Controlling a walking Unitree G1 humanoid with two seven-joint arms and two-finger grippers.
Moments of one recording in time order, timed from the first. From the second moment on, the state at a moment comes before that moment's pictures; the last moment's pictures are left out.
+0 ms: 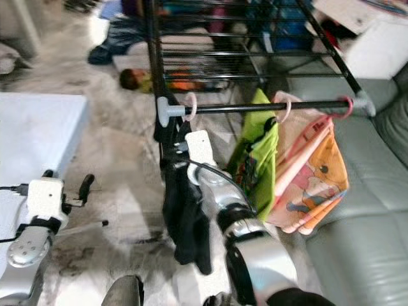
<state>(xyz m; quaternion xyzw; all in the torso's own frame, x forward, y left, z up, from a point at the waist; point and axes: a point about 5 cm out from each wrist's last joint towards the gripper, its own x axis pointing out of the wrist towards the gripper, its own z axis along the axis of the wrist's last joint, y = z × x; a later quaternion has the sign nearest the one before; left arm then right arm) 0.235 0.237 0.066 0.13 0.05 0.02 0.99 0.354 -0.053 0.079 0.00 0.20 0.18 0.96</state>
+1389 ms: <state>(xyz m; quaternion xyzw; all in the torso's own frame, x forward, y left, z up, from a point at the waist) 0.223 0.230 0.067 0.14 0.08 0.03 0.99 0.357 -0.051 0.076 -0.05 0.27 0.19 0.94</state>
